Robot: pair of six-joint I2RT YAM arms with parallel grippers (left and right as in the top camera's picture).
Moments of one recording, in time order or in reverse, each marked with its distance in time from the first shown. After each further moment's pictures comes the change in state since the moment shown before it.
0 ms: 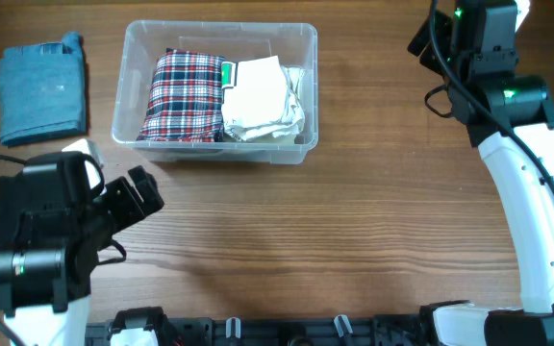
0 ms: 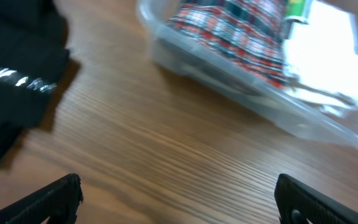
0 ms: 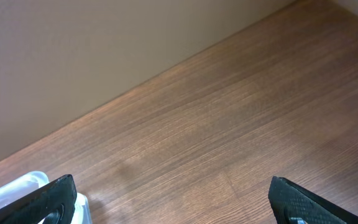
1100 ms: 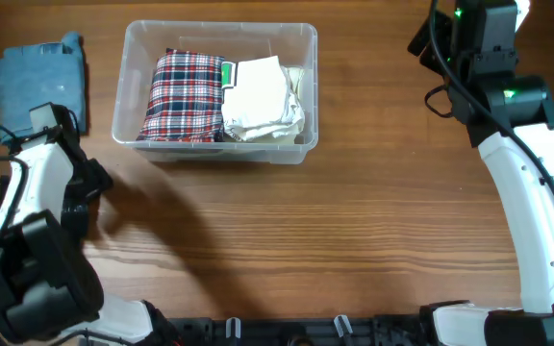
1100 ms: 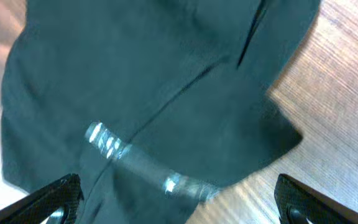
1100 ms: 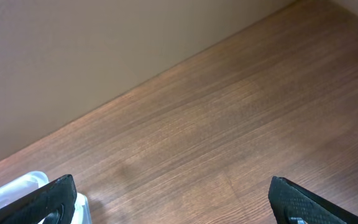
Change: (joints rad) left arm 0.301 0.800 -0.043 0.364 -0.432 0.131; right arm 0.000 0.000 0.000 -0.001 0.000 0.000
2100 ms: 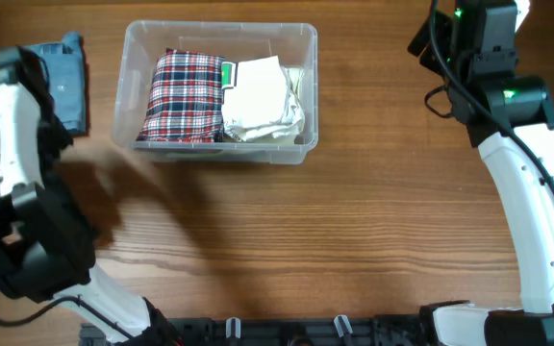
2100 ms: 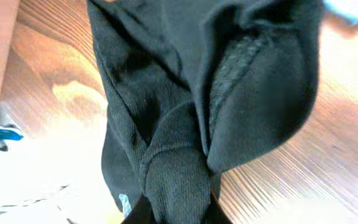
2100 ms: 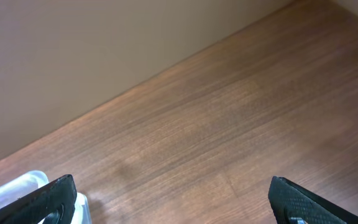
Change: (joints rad) left arm -0.002 0.203 0.621 -0.482 -0.035 -0.007; right arm 0.000 0.000 0.000 0.001 0.000 0.000
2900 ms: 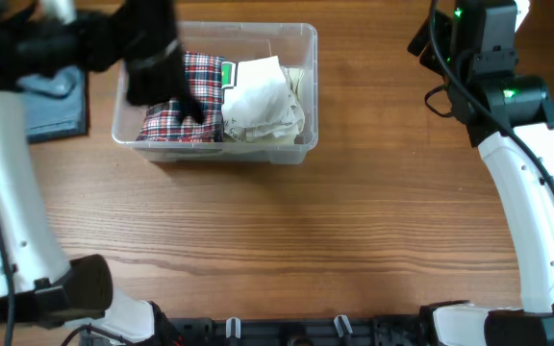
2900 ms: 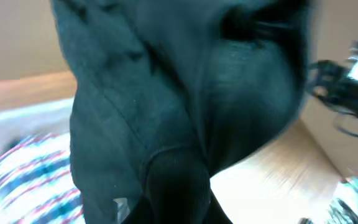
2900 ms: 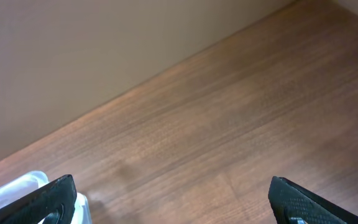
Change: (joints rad) left arm -0.227 -0.168 0.505 0.018 1.310 0.463; right arm 0.000 0.000 0.000 0.000 0.000 0.000
